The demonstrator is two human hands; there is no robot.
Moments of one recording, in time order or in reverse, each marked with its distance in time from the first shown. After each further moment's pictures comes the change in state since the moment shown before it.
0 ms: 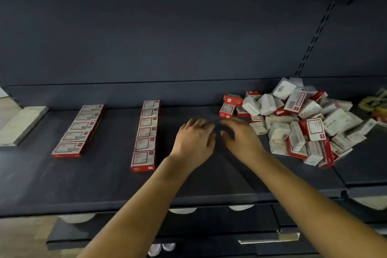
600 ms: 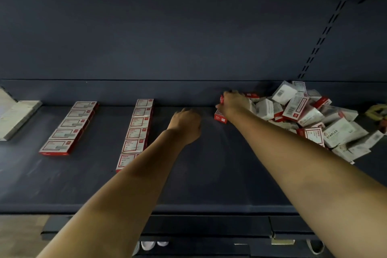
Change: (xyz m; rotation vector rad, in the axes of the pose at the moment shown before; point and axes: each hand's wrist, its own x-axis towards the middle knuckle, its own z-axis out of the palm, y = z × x) left_hand 0.073 -0.026 0.025 0.189 -0.298 -0.163; right_hand 0.131 0.035 0.002 -0.455 -0.138 0.229
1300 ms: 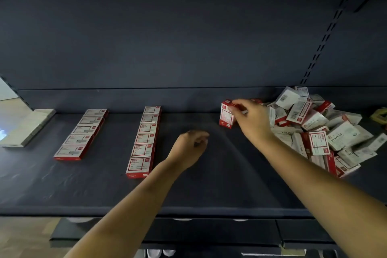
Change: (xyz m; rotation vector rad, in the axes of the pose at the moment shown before) left_hand -0.060 0.001 0.014 -0.715 0.135 -0.056; right_hand -0.073 0.019 -0.016 0.702 0.503 -0.216
